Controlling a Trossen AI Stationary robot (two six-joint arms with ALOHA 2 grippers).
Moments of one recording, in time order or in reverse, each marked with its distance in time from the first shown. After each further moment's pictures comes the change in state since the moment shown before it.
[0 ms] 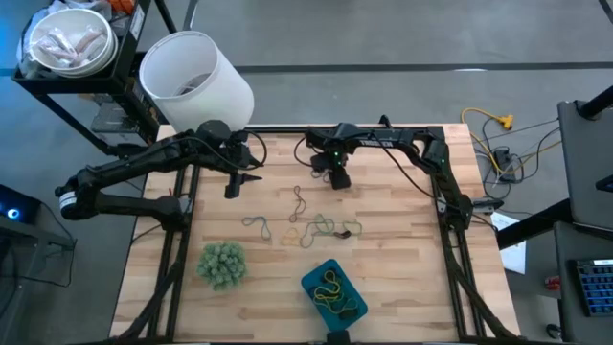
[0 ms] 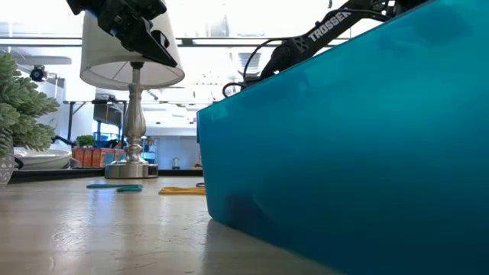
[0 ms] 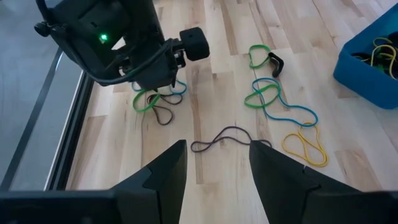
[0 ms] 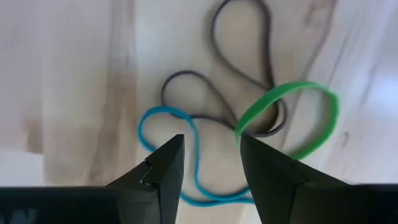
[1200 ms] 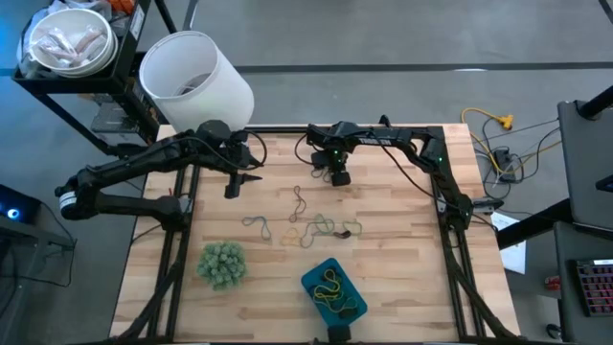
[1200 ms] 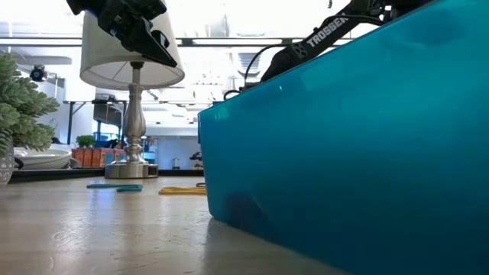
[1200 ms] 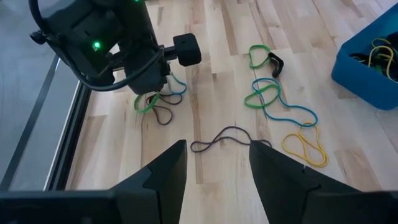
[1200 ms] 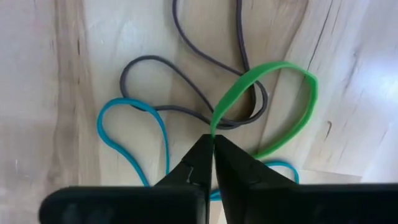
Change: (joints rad) left arm 0.000 0.000 0.000 0.000 0.000 -0.002; right arm -0.025 0.027 0.008 0.015 0.045 -0.008
